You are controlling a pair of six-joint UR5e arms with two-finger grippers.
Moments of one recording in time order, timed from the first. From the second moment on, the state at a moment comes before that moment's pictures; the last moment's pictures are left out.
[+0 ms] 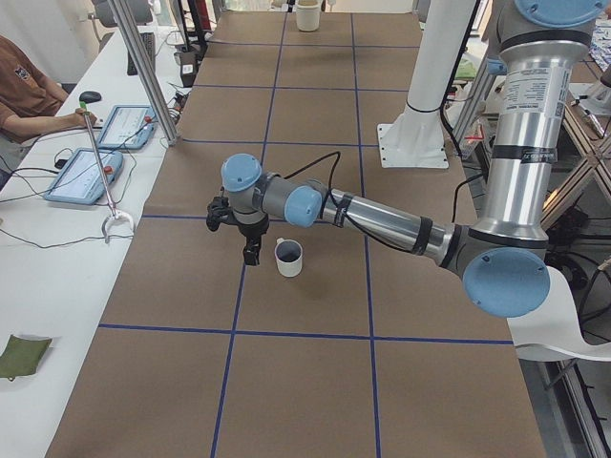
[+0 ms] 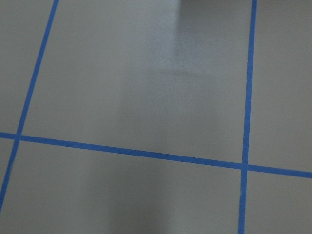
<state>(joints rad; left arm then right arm) -1.40 -1.65 -1.74 -1.59 -2.39 -0.19 1.43 -1.62 1.82 -1.33 2.30 0.31</state>
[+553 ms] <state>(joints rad) -1.57 -1.66 -1.58 -1.59 -2.39 0.07 1.47 -1.63 1.76 -1.35 2.30 0.31</state>
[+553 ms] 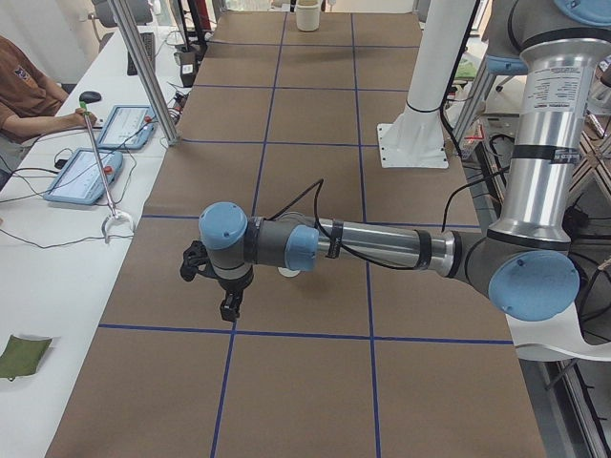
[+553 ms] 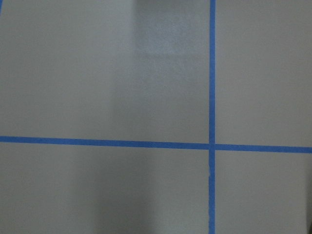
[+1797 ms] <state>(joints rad) -1.56 -1.66 -1.59 -1.56 -2.33 -0.04 1.53 -1.56 1.76 -1.65 2.31 0.11</state>
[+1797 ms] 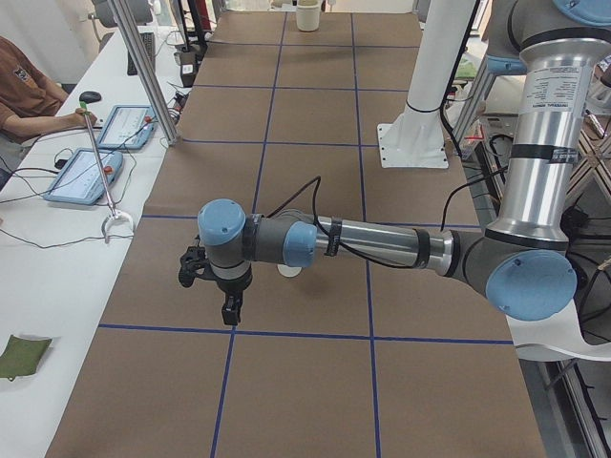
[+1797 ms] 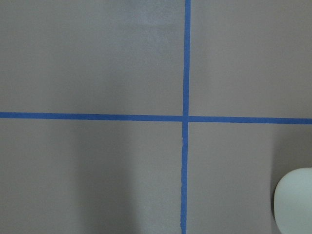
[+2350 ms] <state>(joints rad) -1.56 -1.65 -1.61 -1.56 -2.33 -0.04 1.53 -1.58 1.78 -1.64 2.33 0.11</state>
